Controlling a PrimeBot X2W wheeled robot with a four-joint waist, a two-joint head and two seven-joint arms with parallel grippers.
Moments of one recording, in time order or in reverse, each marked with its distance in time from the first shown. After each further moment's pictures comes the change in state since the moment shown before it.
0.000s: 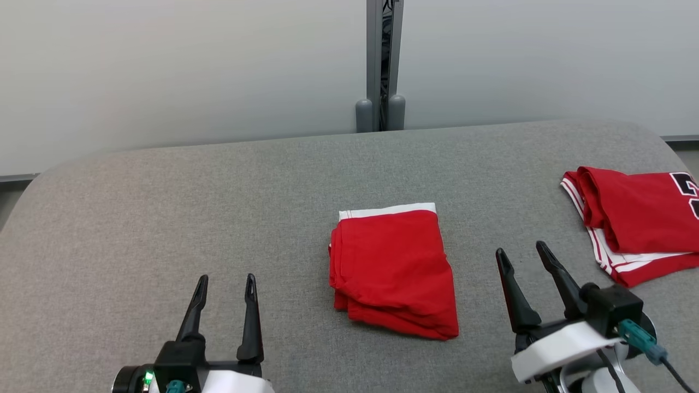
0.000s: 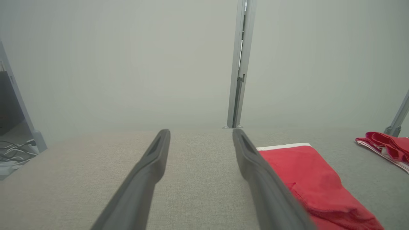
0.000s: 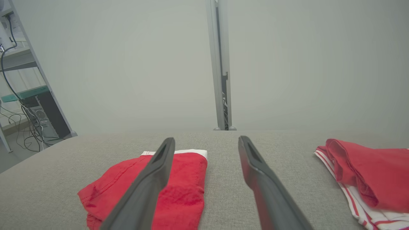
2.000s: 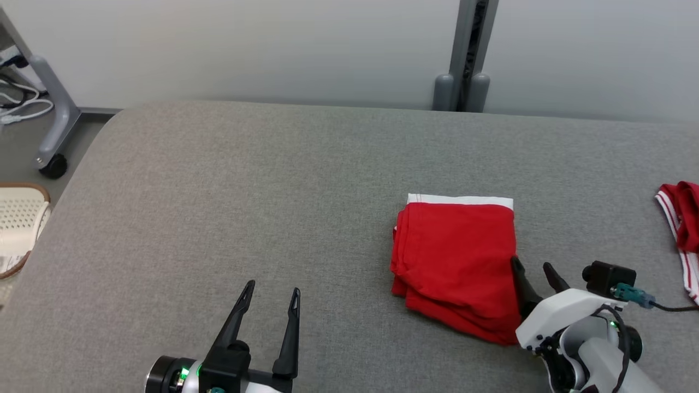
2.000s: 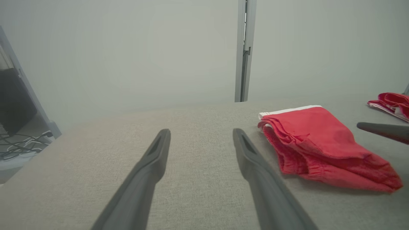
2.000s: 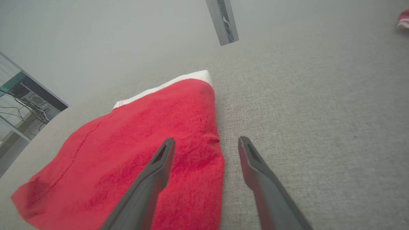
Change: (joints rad) left arm 0.009 0.000 -0.073 0.025 0.105 -0.086 0.000; right arm -0.278 0.008 0.109 0.604 0.406 0.000 0.002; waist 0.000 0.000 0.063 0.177
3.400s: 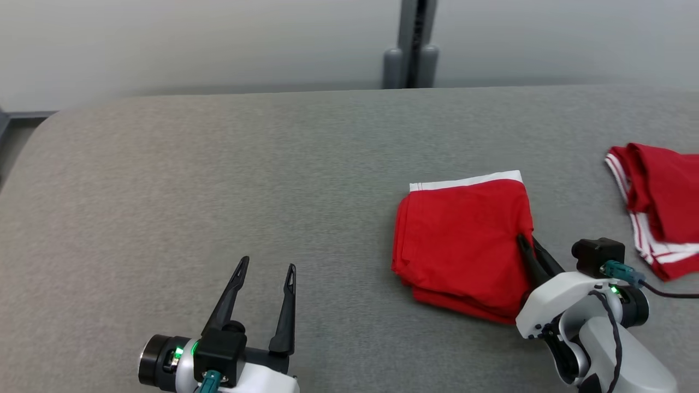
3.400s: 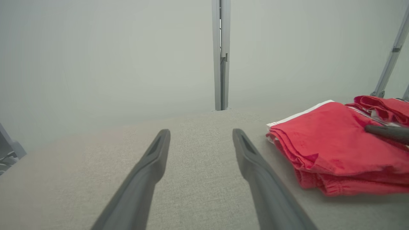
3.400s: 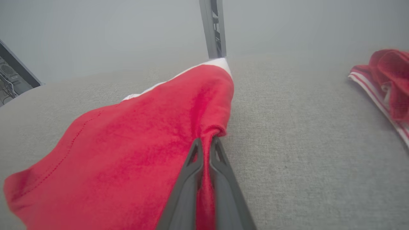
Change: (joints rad) left arm -0.056 0.000 0.005 -0.022 0.010 0.017 0.000; right arm -0.052 -0.063 0.068 -0.056 -0.160 0.000 -0.001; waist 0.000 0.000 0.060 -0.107
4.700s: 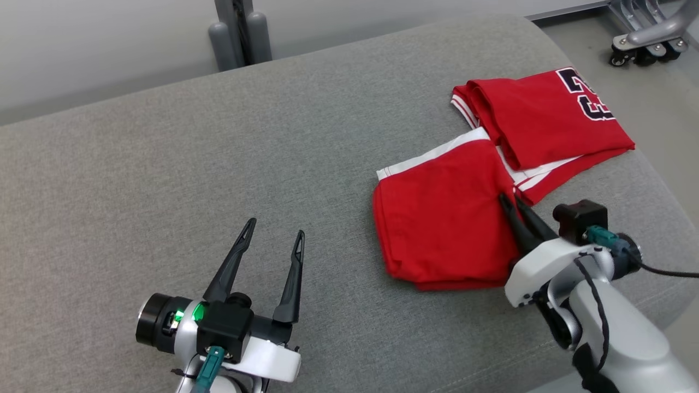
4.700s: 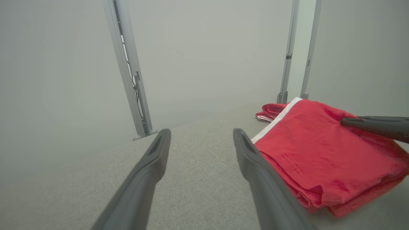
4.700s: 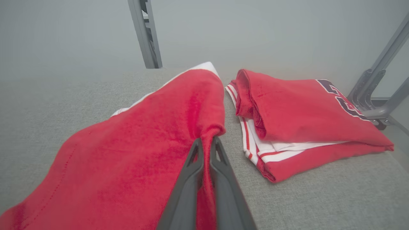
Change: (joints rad) left arm -0.086 0.003 0.004 -0.029 0.065 -0.046 0.000; right arm -0.063 0.010 0.022 -0.081 -0.129 0.000 -0.001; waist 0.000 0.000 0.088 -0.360
